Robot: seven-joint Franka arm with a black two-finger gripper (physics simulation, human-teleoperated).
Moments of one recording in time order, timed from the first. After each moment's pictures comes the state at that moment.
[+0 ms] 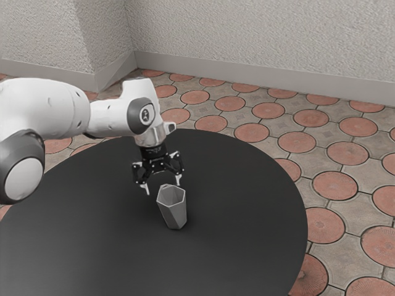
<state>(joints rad) -0.35 0.48 0.40 -1.72 -0.41 1.95 -0.56</state>
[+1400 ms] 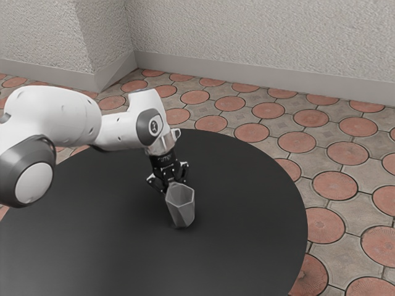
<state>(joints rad) -0.35 0.54 0.36 -1.73 -0.49 2.07 -0.71</state>
